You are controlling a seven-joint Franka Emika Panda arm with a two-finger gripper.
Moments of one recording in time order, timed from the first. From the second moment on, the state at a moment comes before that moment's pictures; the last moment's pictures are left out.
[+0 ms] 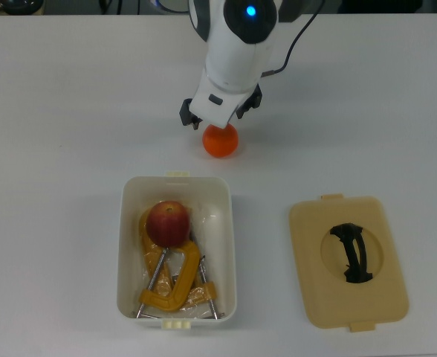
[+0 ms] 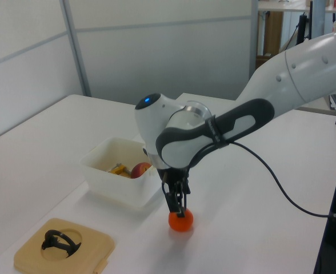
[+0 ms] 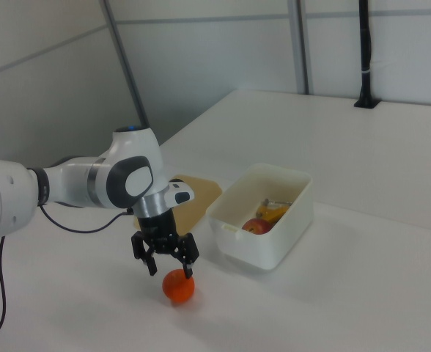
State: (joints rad) arm 0.22 0.27 -0.02 -1.83 -0.09 1.93 -0.09
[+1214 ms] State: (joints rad) arm 0.25 0.35 -0.01 -1.77 -0.18 1.94 -0.05
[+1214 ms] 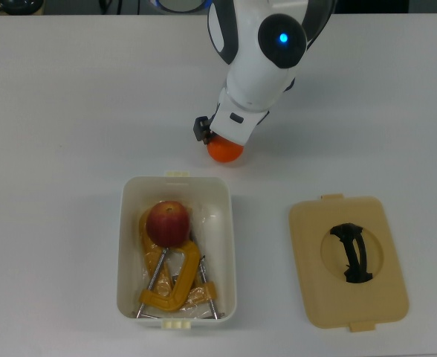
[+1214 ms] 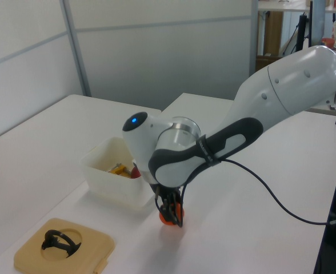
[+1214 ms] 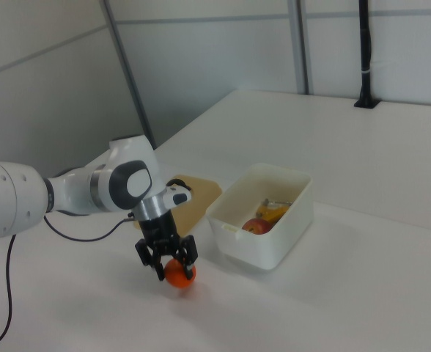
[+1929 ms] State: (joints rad) arm 0.07 0.33 -0.02 -1.52 -0.03 1.96 -0.05
